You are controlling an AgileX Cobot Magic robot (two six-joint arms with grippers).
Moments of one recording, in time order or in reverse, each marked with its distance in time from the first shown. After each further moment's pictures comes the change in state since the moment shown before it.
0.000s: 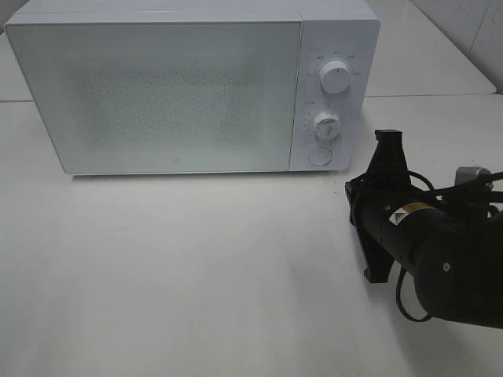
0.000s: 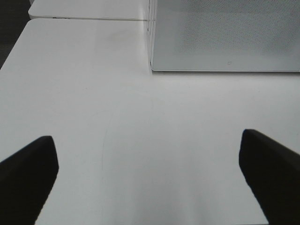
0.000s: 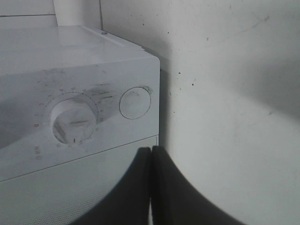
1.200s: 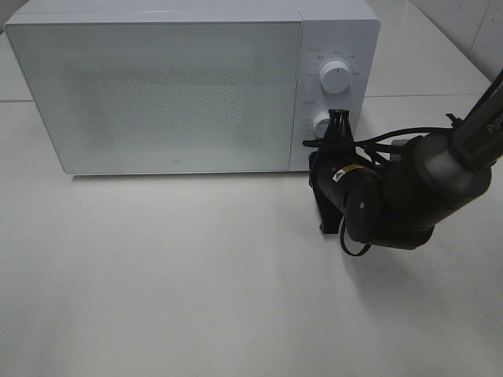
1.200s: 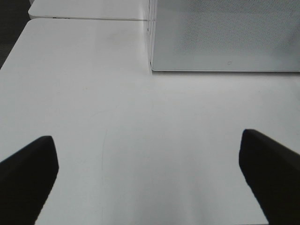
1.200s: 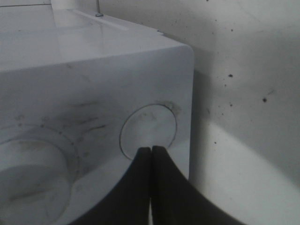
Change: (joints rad) left arm 0.000 0.000 0.000 0.000 0.000 0.000; right arm -0.173 0.313 -0.368 -0.203 0.056 0.063
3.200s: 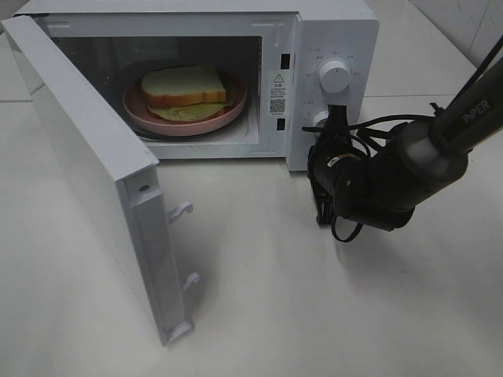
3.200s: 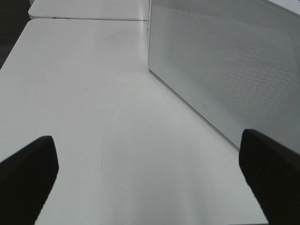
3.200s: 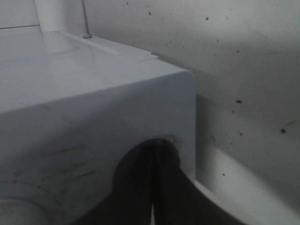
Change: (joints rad) left arm 0.000 0.000 0.000 0.000 0.000 0.000; right arm -0.037 0.050 -0.123 0.090 0.084 -0.070
